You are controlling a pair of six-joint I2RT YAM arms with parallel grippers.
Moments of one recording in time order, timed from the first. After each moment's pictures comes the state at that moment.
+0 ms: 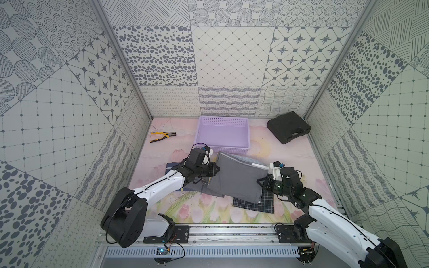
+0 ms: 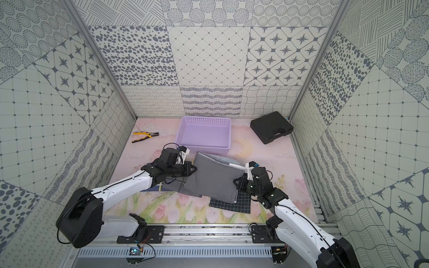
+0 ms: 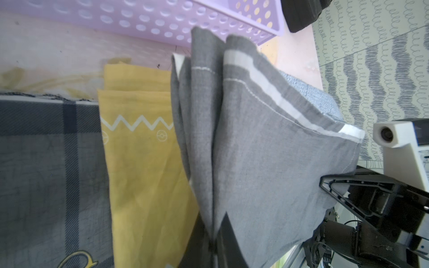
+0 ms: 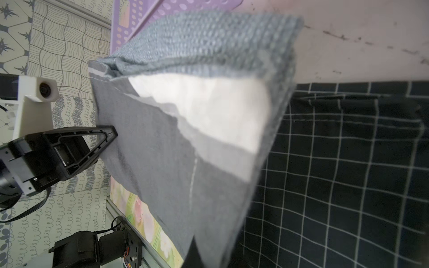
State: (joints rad) left arm -0.49 1.33 0.75 -0.16 0.35 -0.56; right arm 0.47 0.82 0.37 -0.22 -0.31 0.81
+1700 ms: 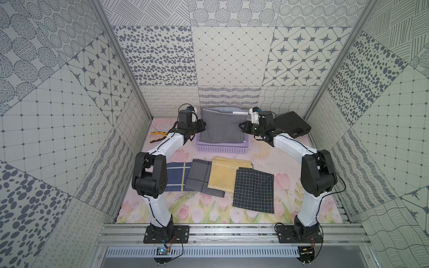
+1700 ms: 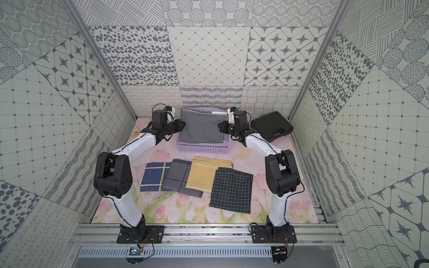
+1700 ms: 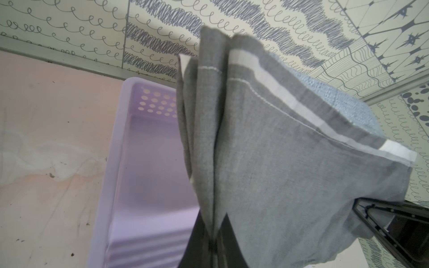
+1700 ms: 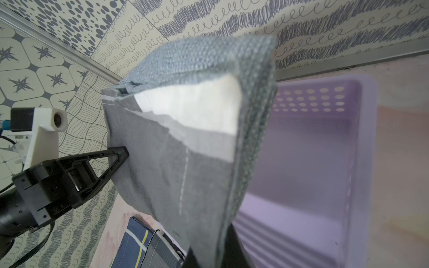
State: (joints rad) left arm -0.15 1.90 1.47 -0.10 0.31 -0.44; right arm 0.35 1.92 1.48 -0.03 -0.37 0.55
